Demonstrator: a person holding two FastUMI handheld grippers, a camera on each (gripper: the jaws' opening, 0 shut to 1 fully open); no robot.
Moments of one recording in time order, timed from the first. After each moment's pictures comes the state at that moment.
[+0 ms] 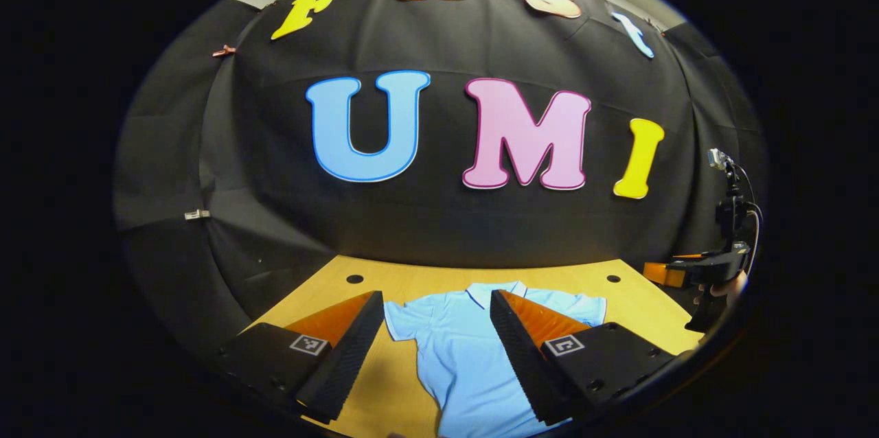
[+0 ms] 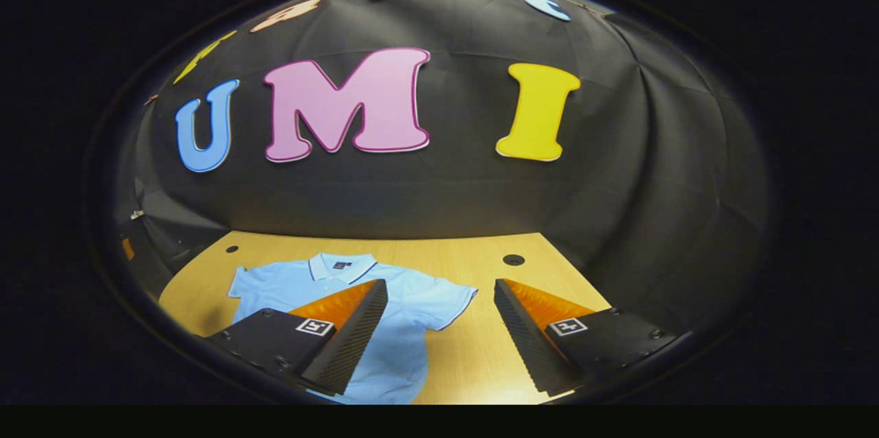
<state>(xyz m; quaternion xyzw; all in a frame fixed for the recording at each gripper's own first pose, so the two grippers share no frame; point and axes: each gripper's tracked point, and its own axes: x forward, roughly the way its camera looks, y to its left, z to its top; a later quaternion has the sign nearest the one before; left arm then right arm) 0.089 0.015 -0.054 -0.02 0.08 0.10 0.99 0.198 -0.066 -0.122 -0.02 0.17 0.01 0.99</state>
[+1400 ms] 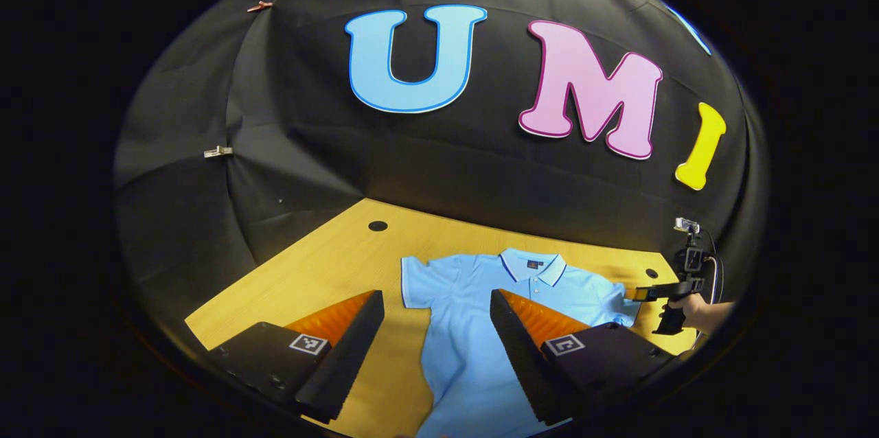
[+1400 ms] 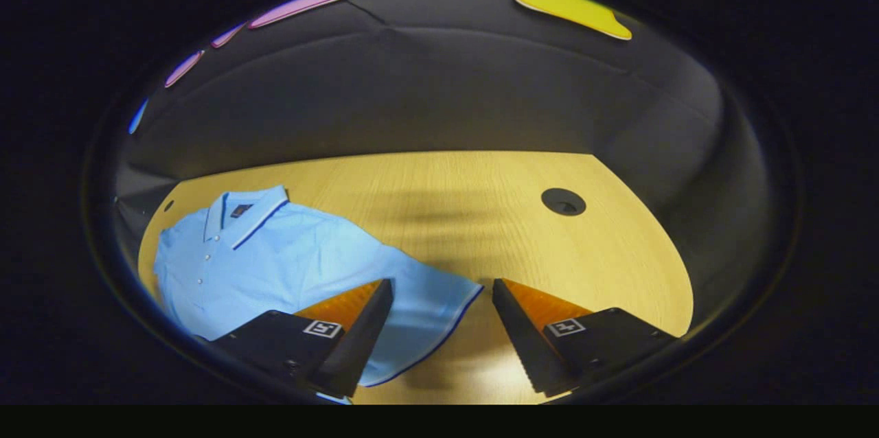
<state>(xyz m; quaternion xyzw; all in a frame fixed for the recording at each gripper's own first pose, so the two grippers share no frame) 0.127 0.045 -0.130 -0.08 0.18 0.18 0.97 0.356 -0.107 -0.346 -0.02 0.37 0.02 0.93</state>
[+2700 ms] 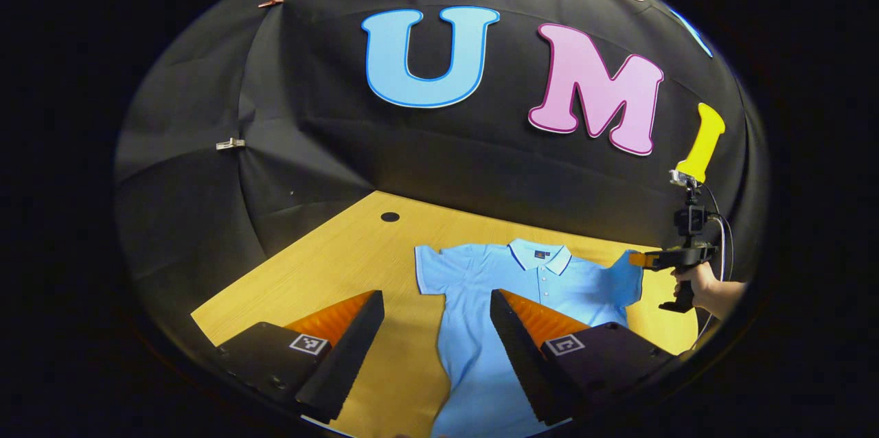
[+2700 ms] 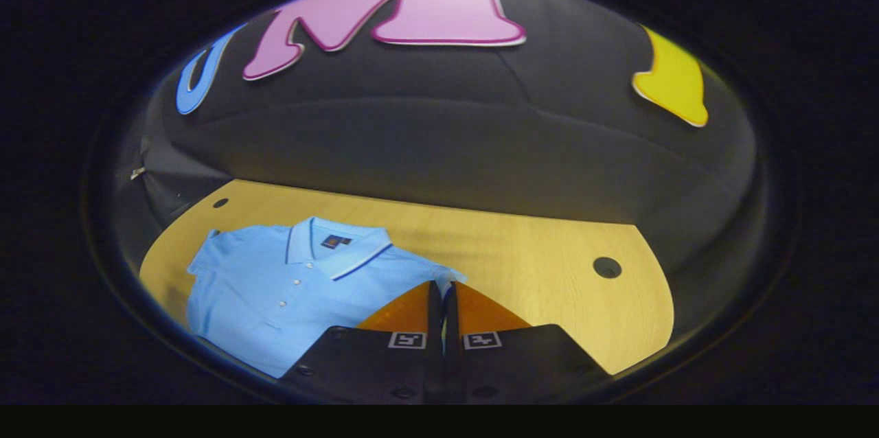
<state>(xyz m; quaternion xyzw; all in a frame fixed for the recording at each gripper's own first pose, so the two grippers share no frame) 0.084 0.061 -0.140 -0.09 0.18 0.19 0.96 0.357 0.024 -0.247 -0.08 0.28 0.13 0.95</state>
